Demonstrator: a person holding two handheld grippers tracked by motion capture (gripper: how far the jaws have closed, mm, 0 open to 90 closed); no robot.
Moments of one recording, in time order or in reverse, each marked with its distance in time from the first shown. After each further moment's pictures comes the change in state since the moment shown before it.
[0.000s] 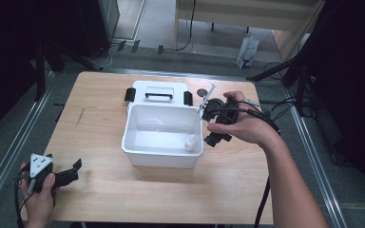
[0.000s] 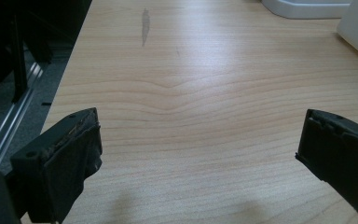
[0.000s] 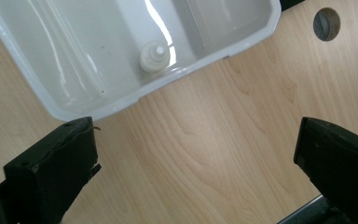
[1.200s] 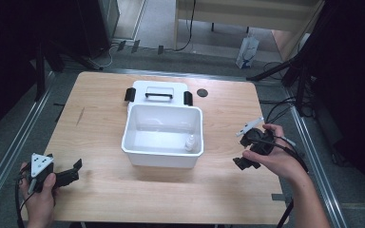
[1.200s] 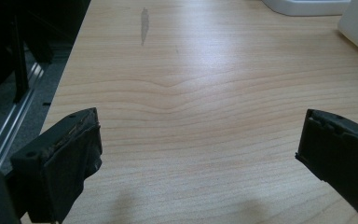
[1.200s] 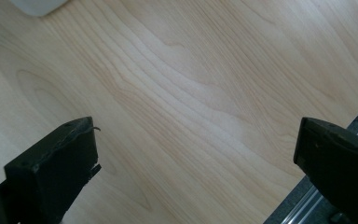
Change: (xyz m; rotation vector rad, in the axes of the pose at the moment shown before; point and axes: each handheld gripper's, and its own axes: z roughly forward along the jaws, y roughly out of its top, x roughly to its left) left arm -0.001 0.000 0.000 0.006 0.001 0.009; right arm 0.001 -0.130 0.048 -0.059 -0.051 0.279
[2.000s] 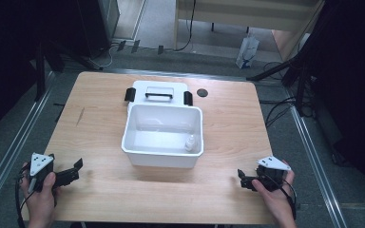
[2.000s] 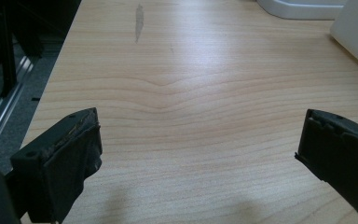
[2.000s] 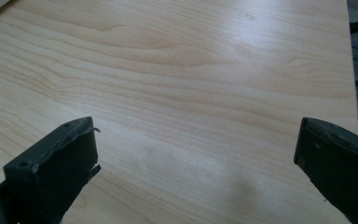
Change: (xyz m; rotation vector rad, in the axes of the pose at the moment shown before) left arm 0.001 0.001 0.002 0.007 -0.028 -0.036; right arm 0.030 -0.114 0.068 -0.423 -0.155 0.453
